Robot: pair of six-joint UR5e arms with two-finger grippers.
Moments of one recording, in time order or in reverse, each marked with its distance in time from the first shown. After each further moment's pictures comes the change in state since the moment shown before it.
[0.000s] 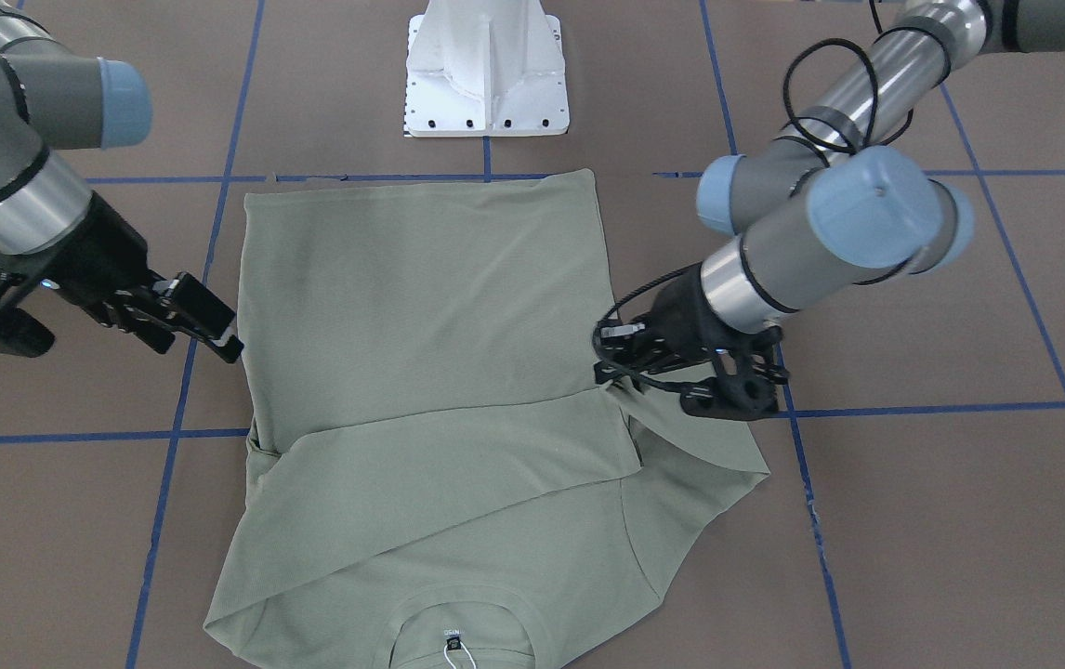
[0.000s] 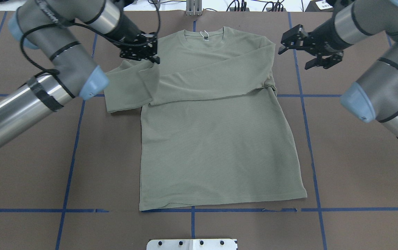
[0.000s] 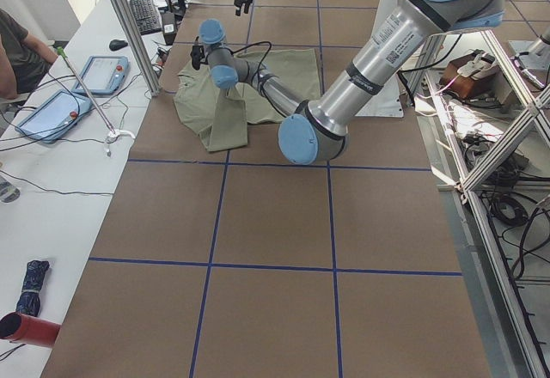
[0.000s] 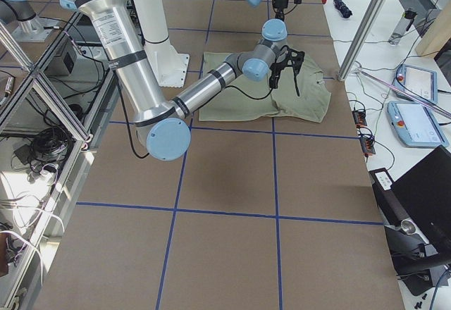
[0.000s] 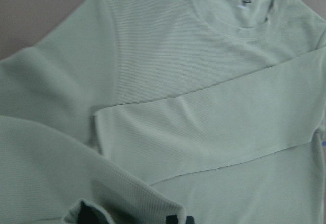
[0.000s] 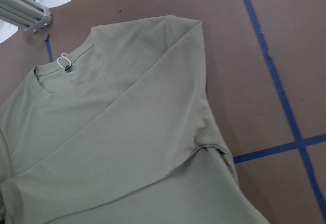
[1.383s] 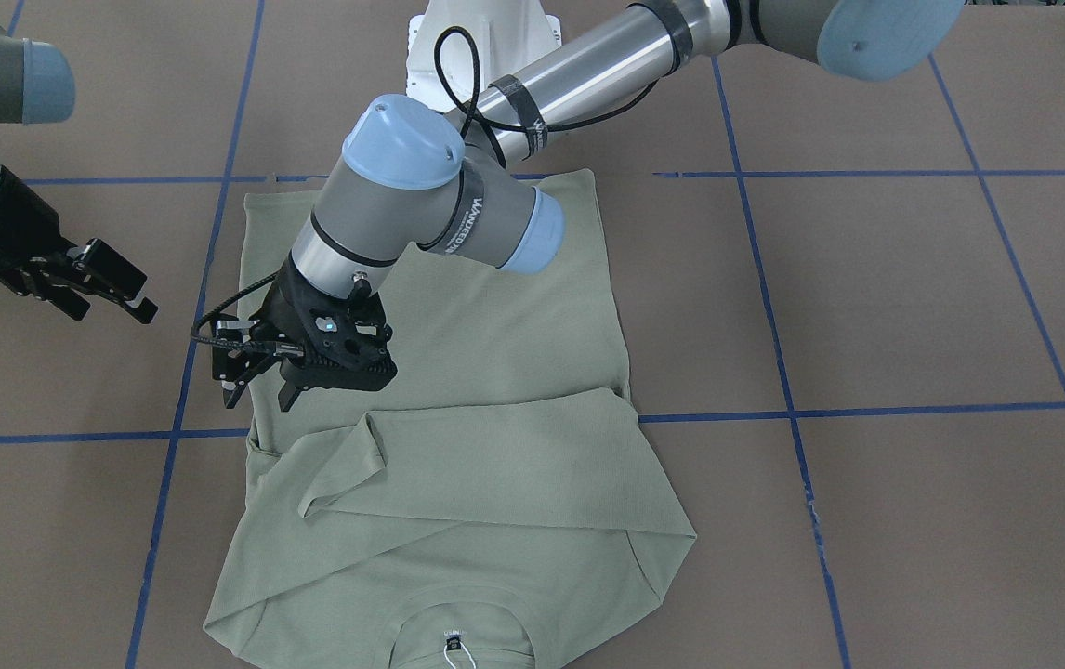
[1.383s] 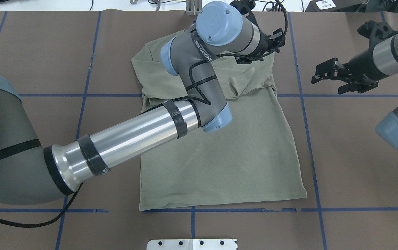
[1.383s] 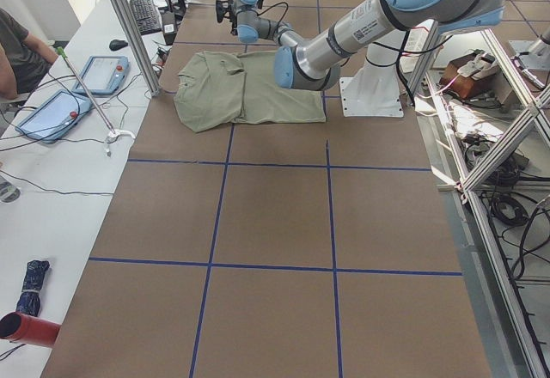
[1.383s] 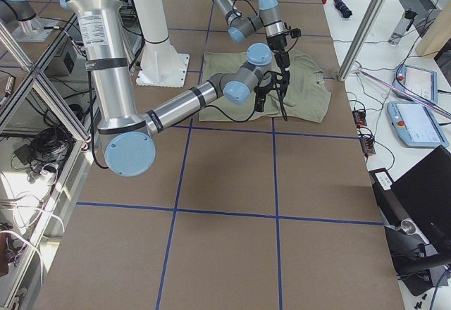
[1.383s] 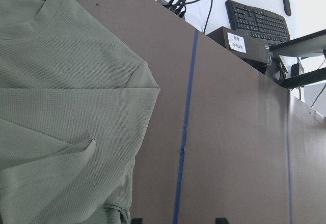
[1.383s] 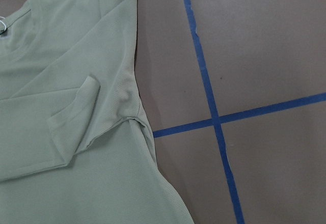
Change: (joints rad) left arm 0.238 -0.395 0.401 -0.276 0.448 -0.277; right arm -0.055 -0.187 0.077 0.041 -0.027 -0.091
